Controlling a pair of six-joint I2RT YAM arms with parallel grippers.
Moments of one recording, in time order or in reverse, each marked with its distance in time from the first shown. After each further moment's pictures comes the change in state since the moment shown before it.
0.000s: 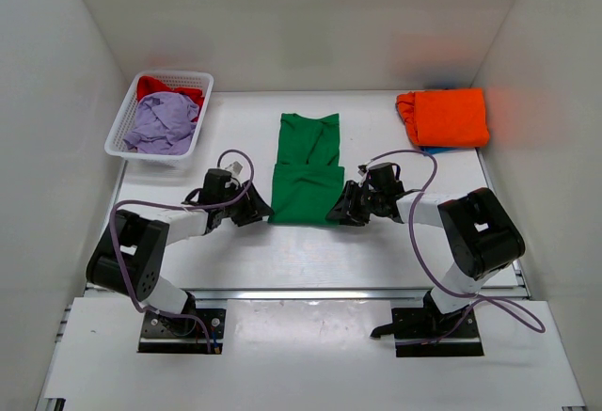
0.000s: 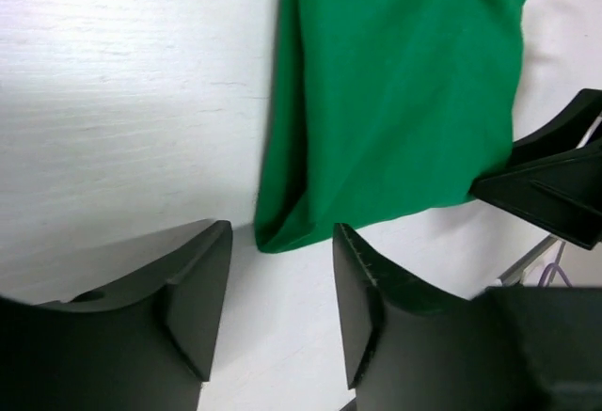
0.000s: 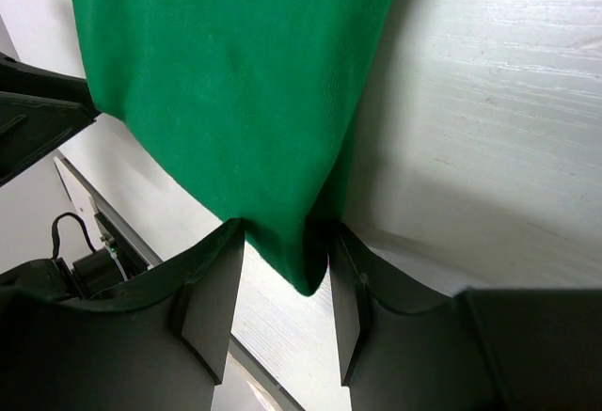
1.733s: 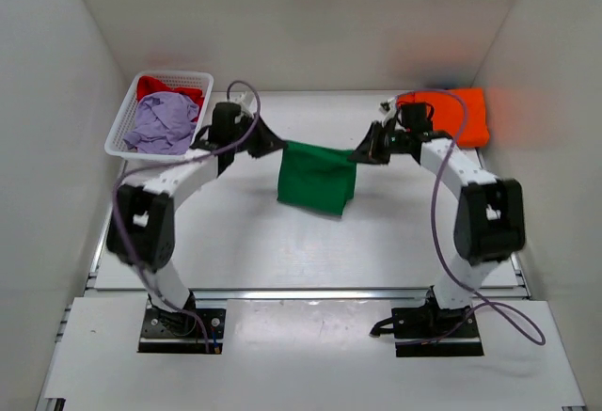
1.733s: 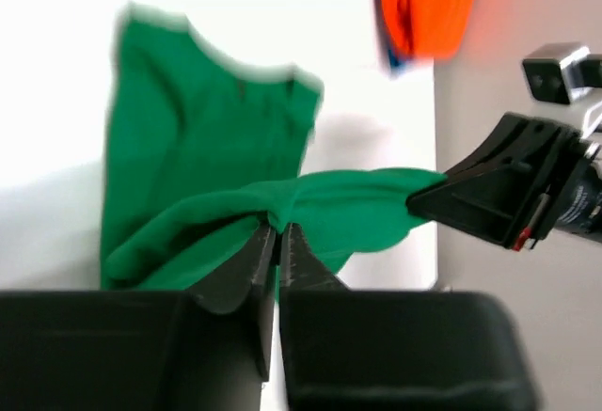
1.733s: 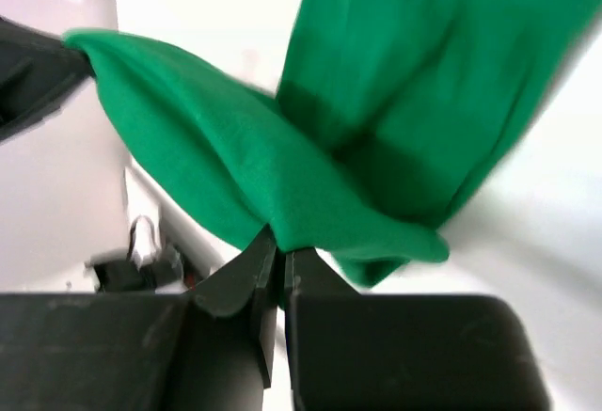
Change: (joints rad) left arm -0.011 0.115 0.547 -0.173 0.029 -0.055; right arm -0.225 -0.021 0.461 -0.446 -0.188 -0.227
